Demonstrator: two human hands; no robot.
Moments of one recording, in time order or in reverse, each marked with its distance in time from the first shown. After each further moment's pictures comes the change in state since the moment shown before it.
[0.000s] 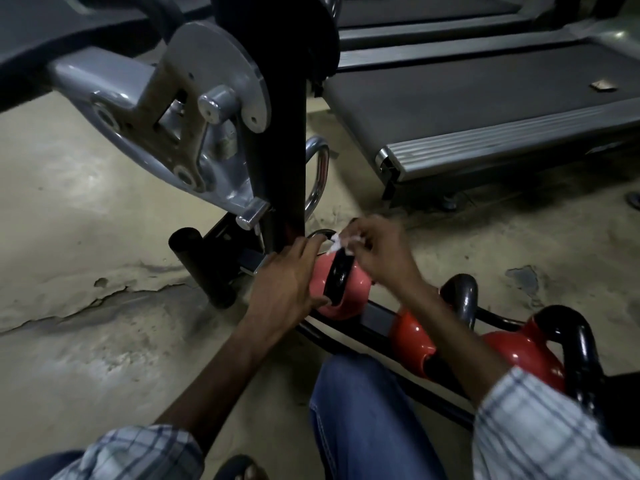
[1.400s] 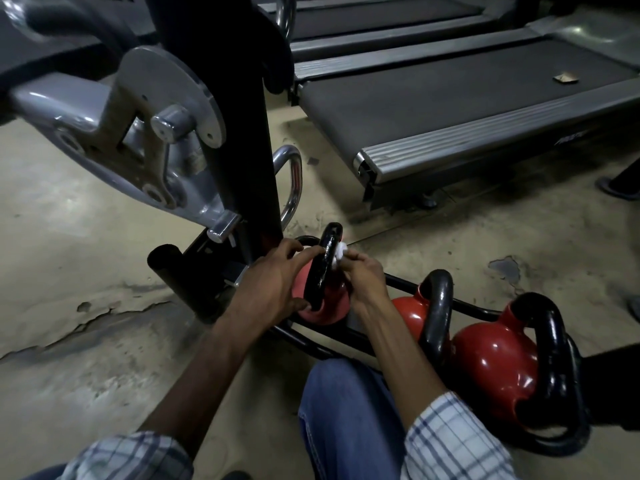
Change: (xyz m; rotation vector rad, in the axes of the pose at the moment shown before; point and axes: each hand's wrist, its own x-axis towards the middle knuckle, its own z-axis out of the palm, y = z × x) left_hand 0.018 0.003 -0.006 -0.001 -0.184 0.083; right_hand -0.024 0.014 0.041 1.027 0.296 0.923
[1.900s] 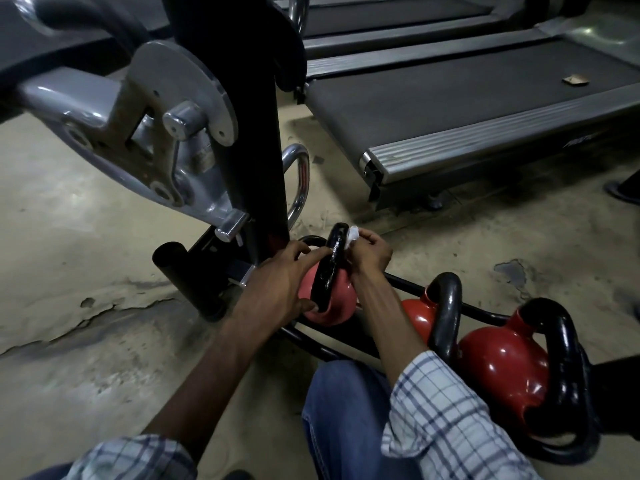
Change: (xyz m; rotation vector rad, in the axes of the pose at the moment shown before) left_hand -0.002 -0.003 0.005 -0.024 0.022 0.003; right_hand 0.046 -0.009 0.025 0.005 0.314 -0.159
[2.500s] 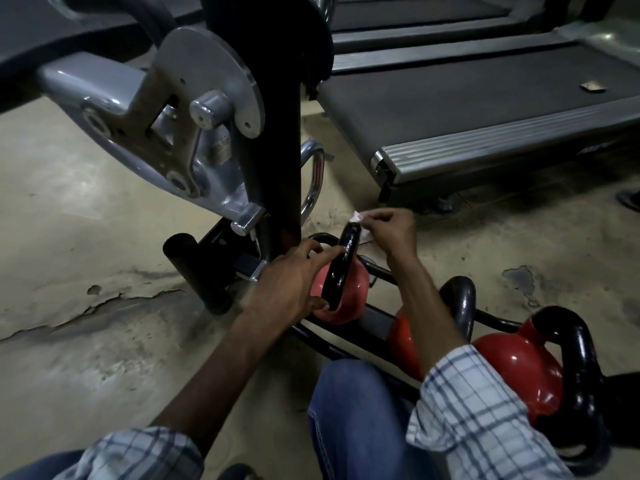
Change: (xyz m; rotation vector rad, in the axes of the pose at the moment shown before) left_hand 0.001 -0.004 0.006 -0.010 -0.006 -0.004; right_hand 0.011 -0.047 -0.010 -0.519 -0.280 -0.366
